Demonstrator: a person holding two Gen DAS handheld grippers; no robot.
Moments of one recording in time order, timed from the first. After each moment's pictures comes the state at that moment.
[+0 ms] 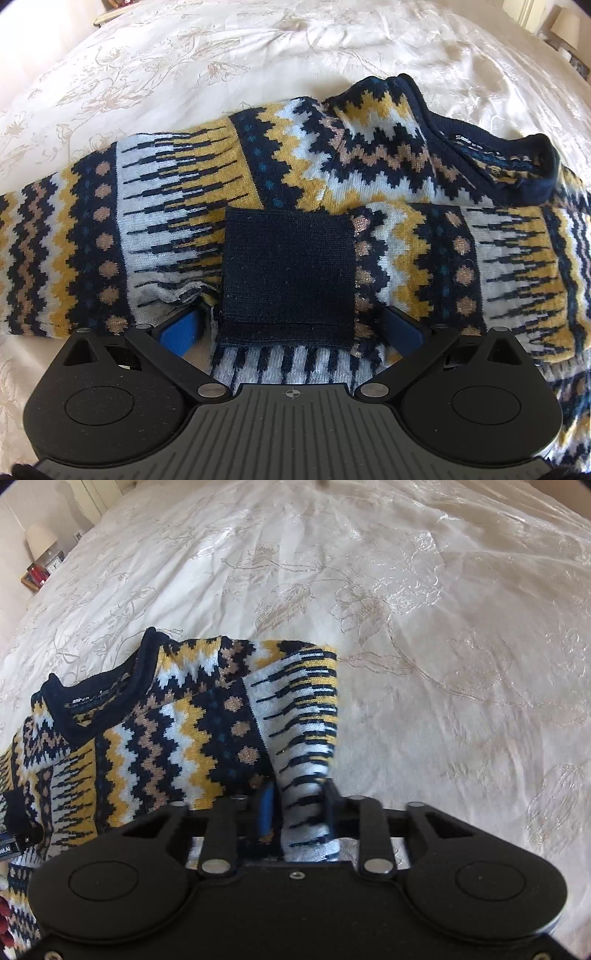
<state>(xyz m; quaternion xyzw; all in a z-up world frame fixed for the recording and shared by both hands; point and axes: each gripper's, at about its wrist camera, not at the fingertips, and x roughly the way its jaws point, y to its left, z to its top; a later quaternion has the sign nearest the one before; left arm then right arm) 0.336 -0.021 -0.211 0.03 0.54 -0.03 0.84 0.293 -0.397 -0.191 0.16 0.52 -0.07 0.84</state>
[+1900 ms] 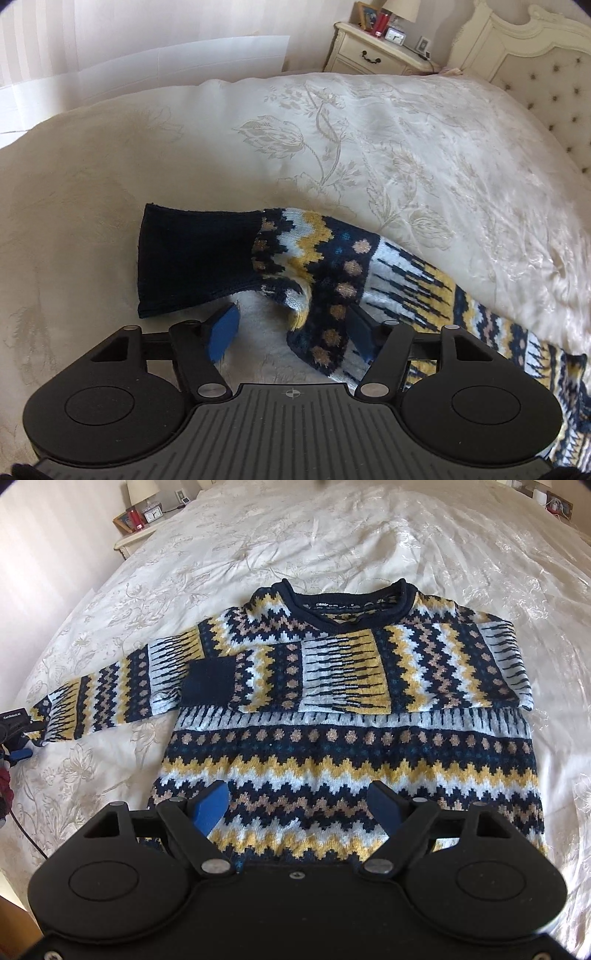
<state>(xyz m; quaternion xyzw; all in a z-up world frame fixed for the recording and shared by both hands) 0.294 0.328 -0.150 -0.23 0.43 0.18 0.85 0.186 -0.154 -0.098 0.11 0.51 0.02 0.85</state>
